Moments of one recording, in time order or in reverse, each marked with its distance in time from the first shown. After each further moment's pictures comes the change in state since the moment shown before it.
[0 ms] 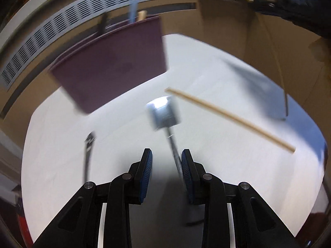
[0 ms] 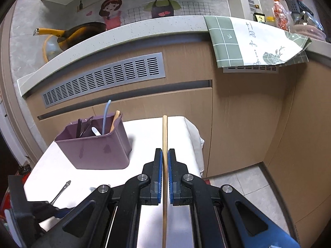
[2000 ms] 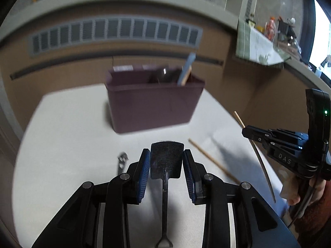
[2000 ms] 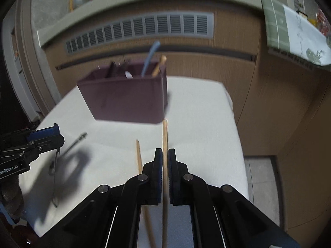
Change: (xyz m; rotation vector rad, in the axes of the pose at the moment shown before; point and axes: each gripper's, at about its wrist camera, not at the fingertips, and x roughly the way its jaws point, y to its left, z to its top) left arm -0.078 0.070 0.016 -0.314 -0.240 -0.110; right arm 0.023 0.068 -0.034 -0.209 0.208 0.109
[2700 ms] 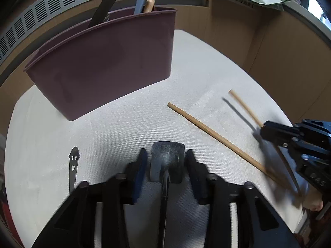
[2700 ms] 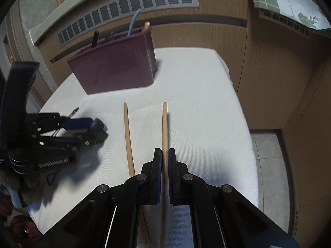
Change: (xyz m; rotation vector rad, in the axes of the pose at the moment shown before) left arm 0.101 -0.058 -0.019 0.199 0.313 0.027; right arm 0.027 -0.027 -0.053 0.091 0.170 0.034
